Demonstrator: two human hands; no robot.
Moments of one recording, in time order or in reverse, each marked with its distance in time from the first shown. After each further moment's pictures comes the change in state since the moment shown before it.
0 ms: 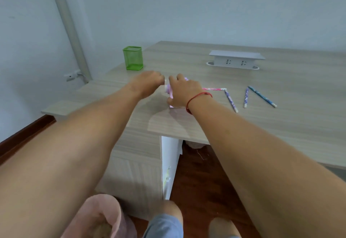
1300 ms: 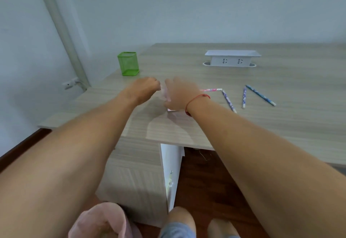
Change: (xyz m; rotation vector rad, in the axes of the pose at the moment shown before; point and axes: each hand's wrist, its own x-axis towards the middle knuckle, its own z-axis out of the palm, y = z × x) left_hand 0.006 -0.003 0.006 -0.004 -0.011 -0.020; right_hand 0.008 0.008 0.002 0.011 0.032 -0.029
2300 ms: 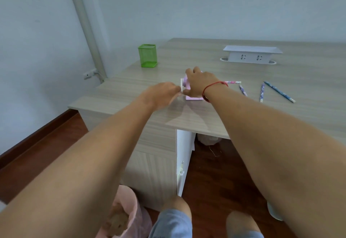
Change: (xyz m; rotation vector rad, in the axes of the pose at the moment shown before) left_hand -0.053 0.033 -0.005 -0.254 -0.019 0.004; right_hand 0.007 0.002 -0.002 -0.026 -0.095 0.038
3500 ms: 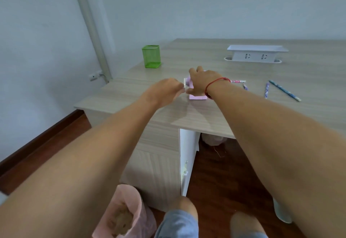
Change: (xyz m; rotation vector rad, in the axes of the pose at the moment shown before) left_hand 0.000 -0.003 -0.012 0.048 0.039 0.041; right_hand 0.001 -0.002 -0.005 -0.015 -0.041 0.000
